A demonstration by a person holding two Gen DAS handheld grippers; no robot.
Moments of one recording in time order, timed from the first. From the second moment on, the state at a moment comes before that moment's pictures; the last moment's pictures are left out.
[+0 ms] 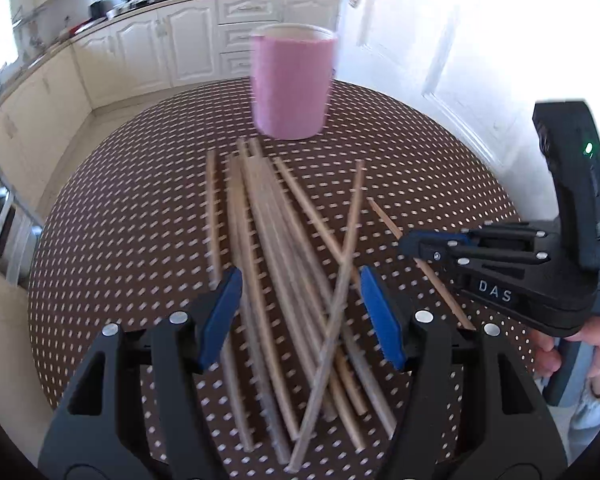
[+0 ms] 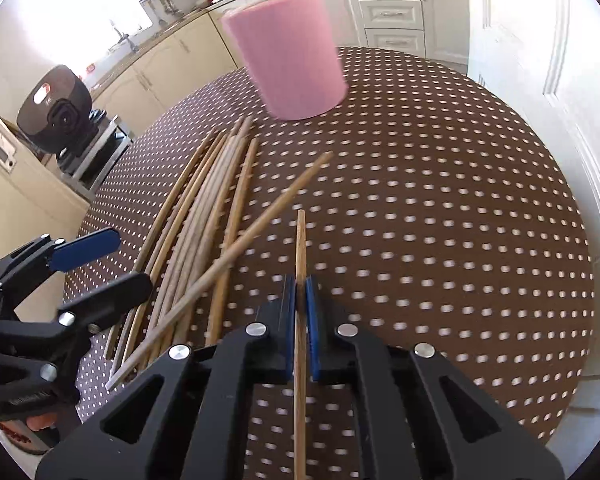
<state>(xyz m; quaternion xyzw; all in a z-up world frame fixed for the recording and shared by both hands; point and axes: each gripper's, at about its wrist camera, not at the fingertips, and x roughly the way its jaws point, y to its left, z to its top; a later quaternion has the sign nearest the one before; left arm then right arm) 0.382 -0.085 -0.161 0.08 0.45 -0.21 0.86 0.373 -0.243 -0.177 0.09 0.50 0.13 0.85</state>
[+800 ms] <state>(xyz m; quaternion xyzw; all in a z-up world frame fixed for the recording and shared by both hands) 0.467 -0.183 -0.172 0.14 0.50 -0.23 0.82 0.391 -0.290 -0.155 0.12 0.47 0.14 0.86</state>
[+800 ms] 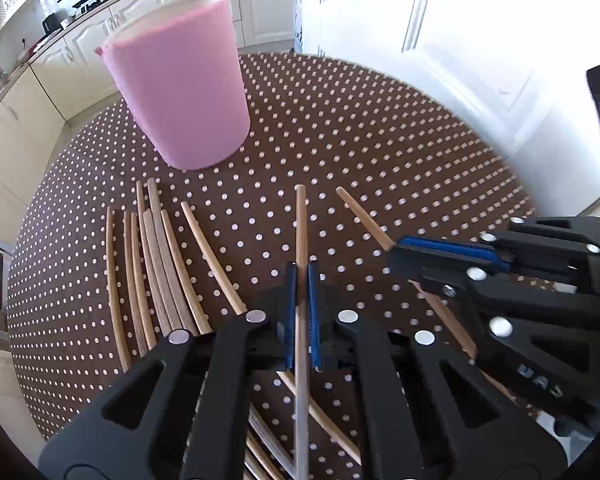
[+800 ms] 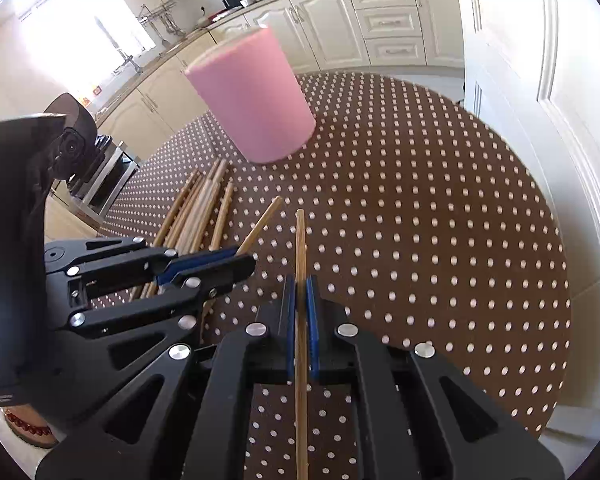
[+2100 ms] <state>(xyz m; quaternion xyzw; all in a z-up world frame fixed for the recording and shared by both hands) 0.474 -0.085 0.064 -0.04 0.17 -0.20 0.97 0.444 -0.249 0.052 0.02 0.21 0.11 0.97</state>
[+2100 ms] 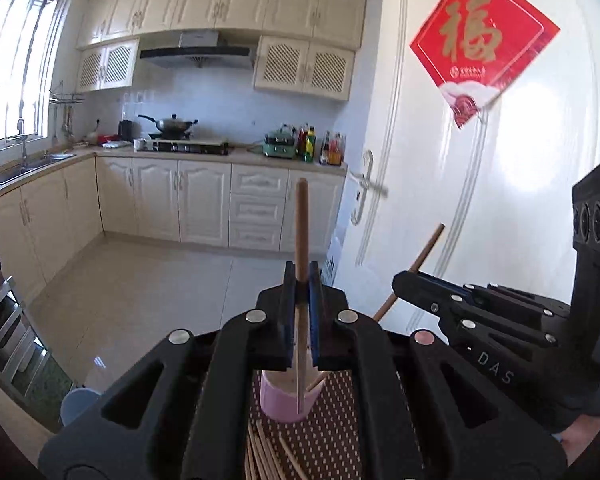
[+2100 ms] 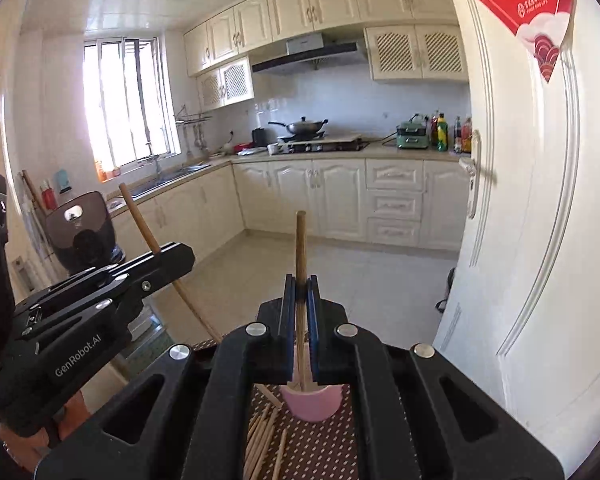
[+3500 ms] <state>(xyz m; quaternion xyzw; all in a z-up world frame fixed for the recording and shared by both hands) 0.463 -0.085 -0.017 0.07 0.27 -0.14 0.95 0.433 -0.258 0.004 0.06 0.32 0.10 0.94</state>
